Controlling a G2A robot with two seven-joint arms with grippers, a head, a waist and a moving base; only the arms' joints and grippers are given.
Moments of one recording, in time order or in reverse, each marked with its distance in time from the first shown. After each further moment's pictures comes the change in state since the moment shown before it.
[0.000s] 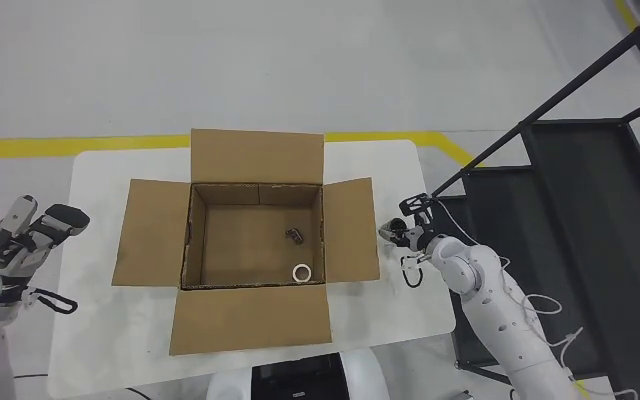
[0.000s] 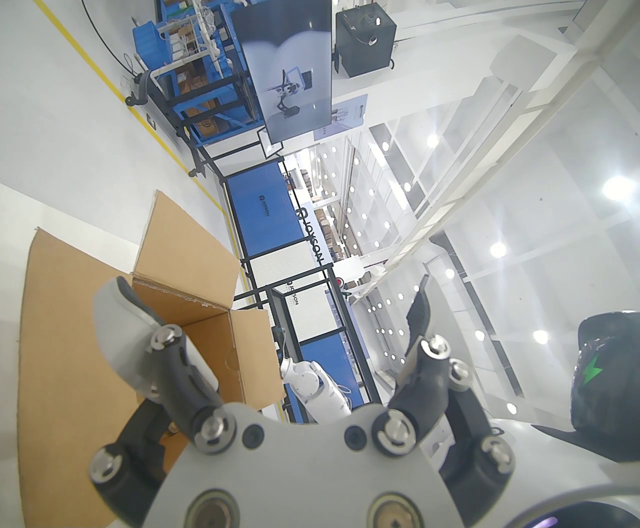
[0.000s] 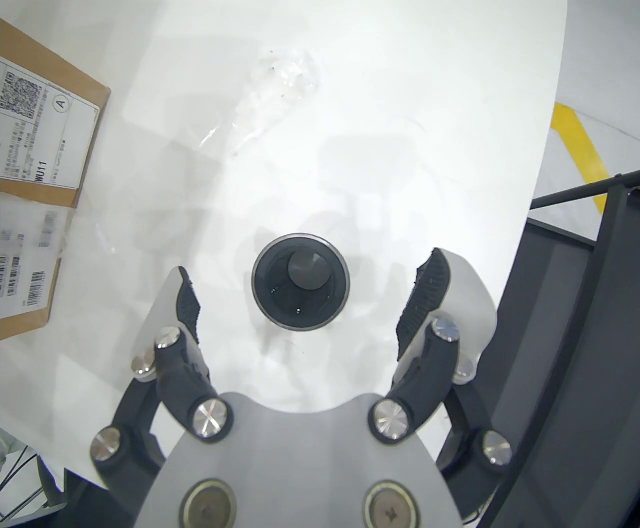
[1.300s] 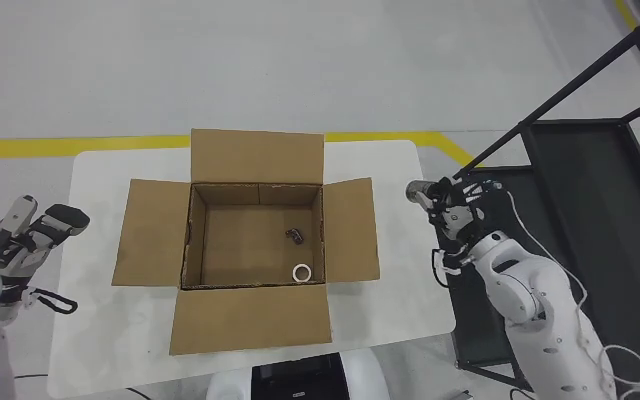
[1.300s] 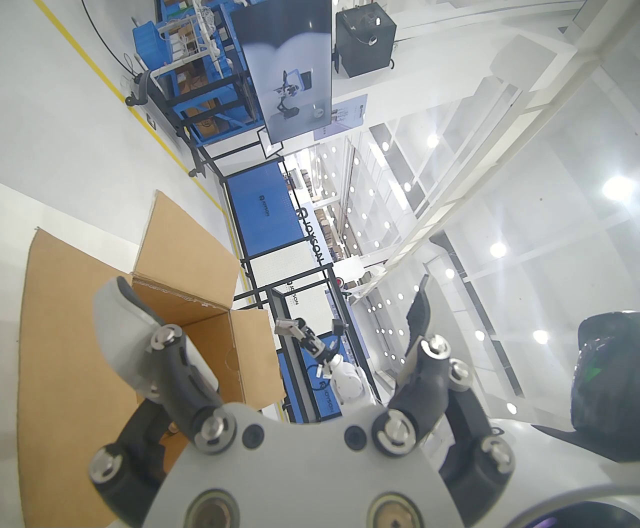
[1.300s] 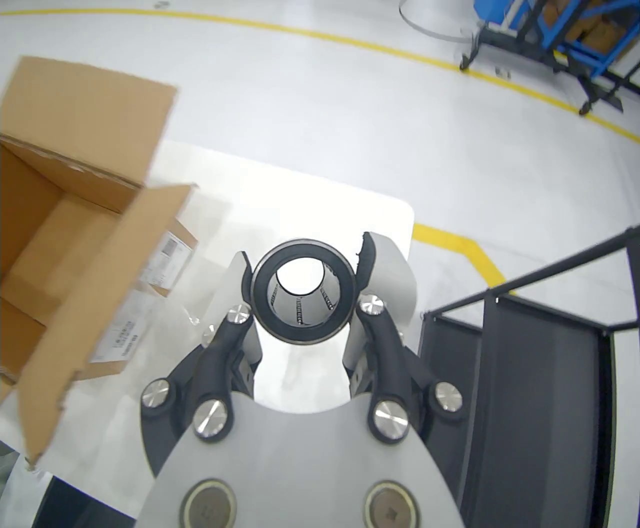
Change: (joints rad) left arm 0.000 0.000 0.000 0.000 0.000 0.000 0.000; right arm -0.354 0.026 0.352 -0.658 0.010 -0.019 -0.126
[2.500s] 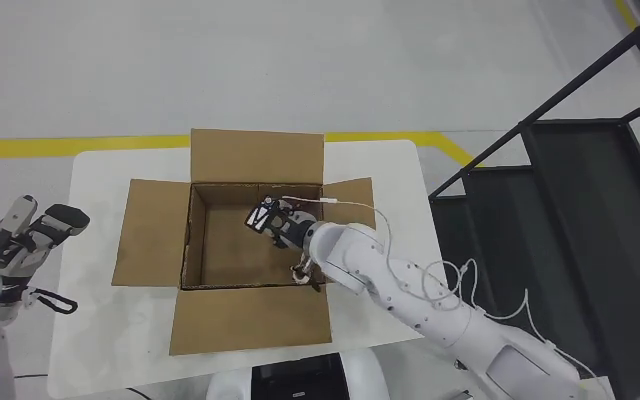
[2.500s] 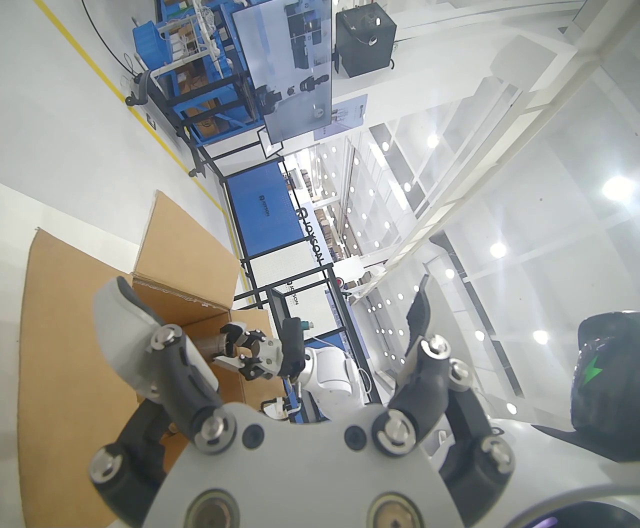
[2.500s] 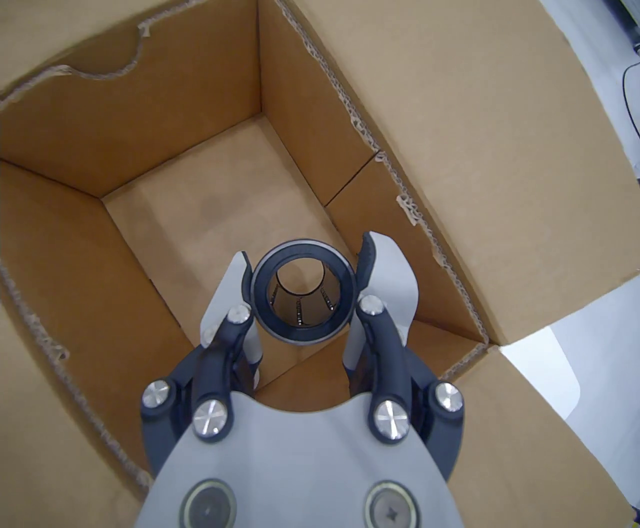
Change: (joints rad) left arm 0.000 0.000 0.000 0.000 0.000 0.000 0.000; right arm 0.801 -0.193 -1.055 0.442 -0.270 0.195 0.365
